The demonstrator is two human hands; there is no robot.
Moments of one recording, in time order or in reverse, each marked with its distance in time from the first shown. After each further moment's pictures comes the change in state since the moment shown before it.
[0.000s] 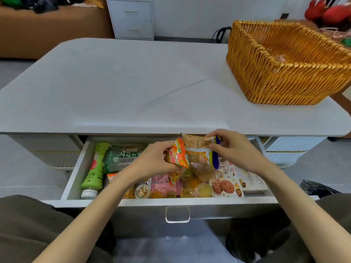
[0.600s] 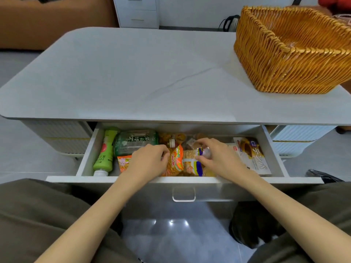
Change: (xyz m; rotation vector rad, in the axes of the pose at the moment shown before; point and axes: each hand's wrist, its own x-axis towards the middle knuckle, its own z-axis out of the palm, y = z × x) left_hand -0.035 -0.008 0.010 0.624 0.202 -0.127; right_hand -0.006 0.020 0.066 -0.430 0.012 -0.090
